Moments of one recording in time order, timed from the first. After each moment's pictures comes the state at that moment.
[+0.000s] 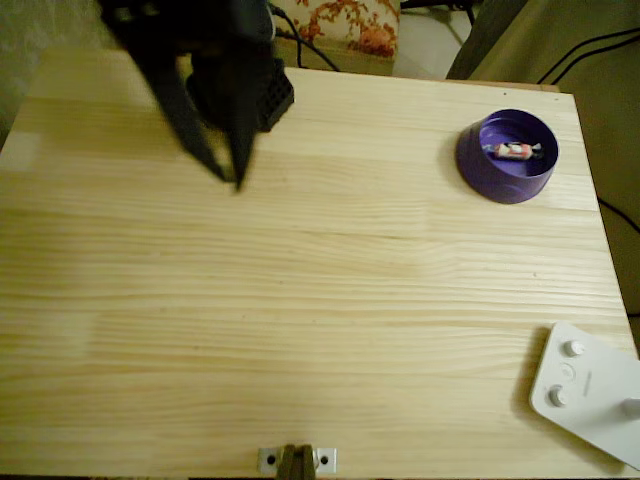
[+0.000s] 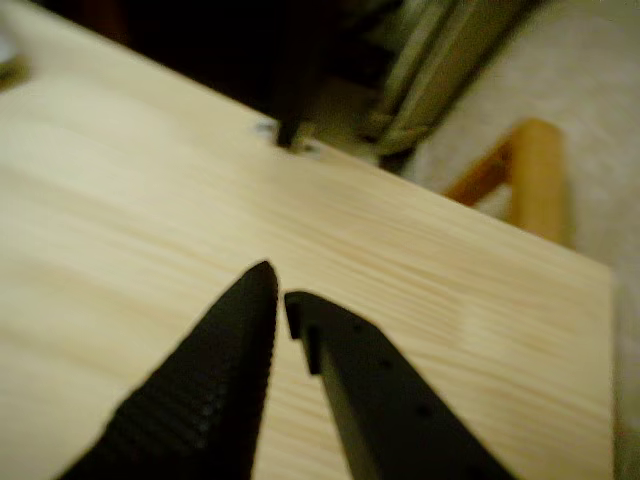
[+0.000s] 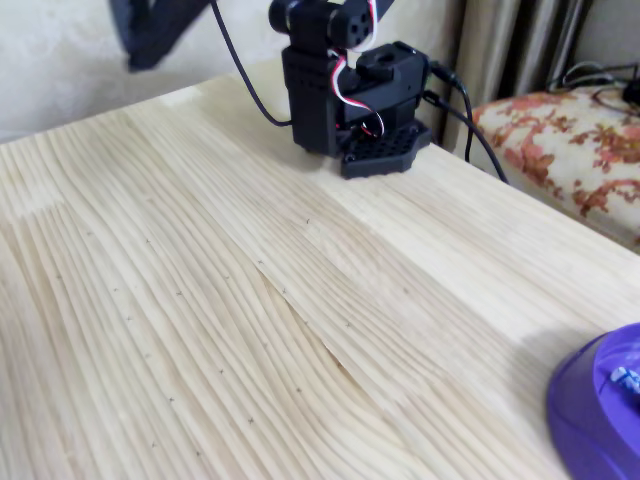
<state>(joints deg) -12.5 162.2 140.9 64.4 -11.0</state>
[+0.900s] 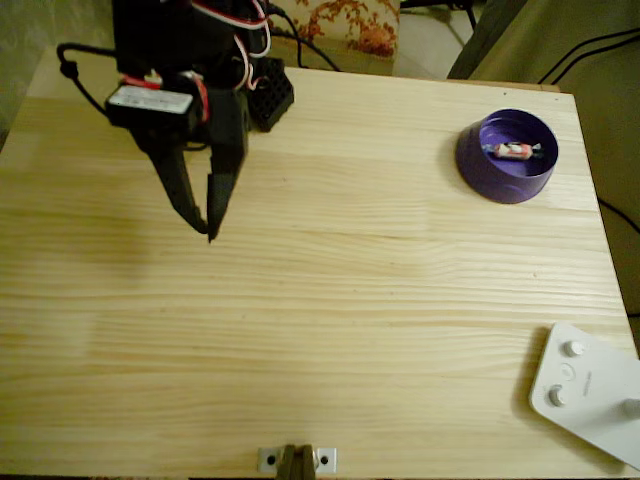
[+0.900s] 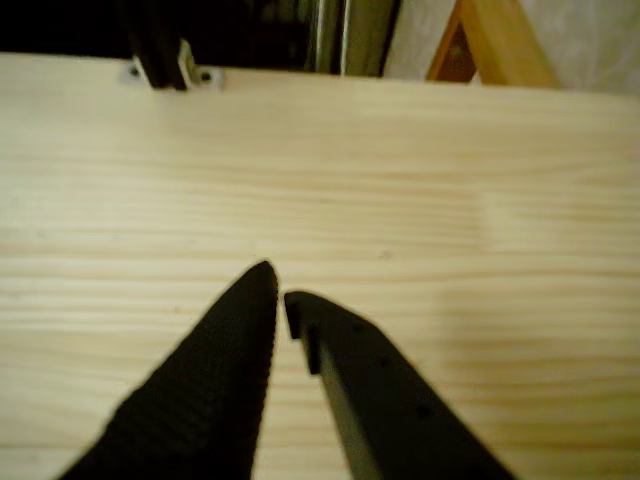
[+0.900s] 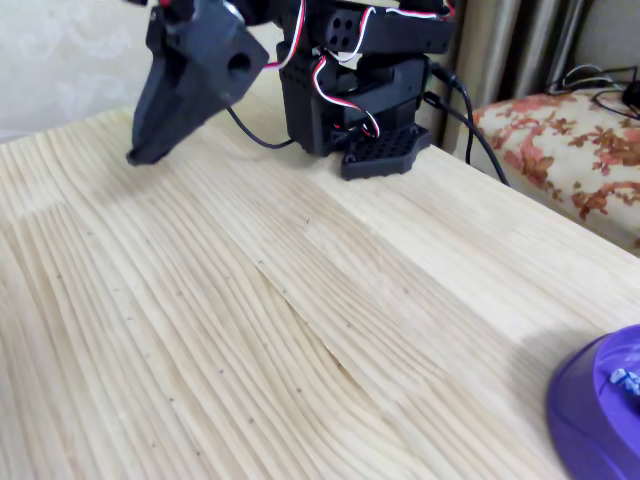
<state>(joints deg) -3.4 193.9 180.3 56.0 -0.3</state>
